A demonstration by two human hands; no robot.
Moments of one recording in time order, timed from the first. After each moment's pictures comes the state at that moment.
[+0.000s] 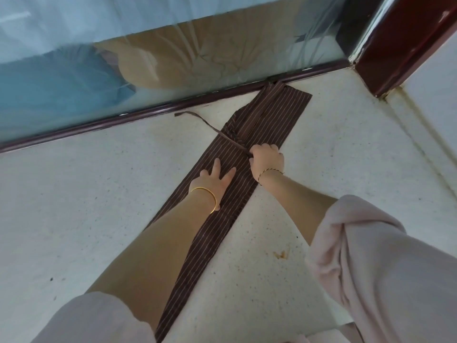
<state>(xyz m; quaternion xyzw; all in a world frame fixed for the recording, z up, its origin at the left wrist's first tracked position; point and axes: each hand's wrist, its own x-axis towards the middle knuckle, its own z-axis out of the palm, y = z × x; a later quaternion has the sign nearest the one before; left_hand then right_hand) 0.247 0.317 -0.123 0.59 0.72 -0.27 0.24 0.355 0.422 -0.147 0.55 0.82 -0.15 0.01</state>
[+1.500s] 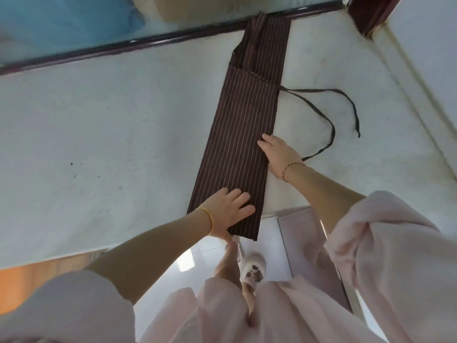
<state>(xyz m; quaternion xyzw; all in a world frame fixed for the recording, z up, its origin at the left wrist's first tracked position) 0.403 0.084 -0.142 0.84 0.48 -0.21 0.09 0.524 0.260 -0.146 0.37 0.91 -0.17 0.10</state>
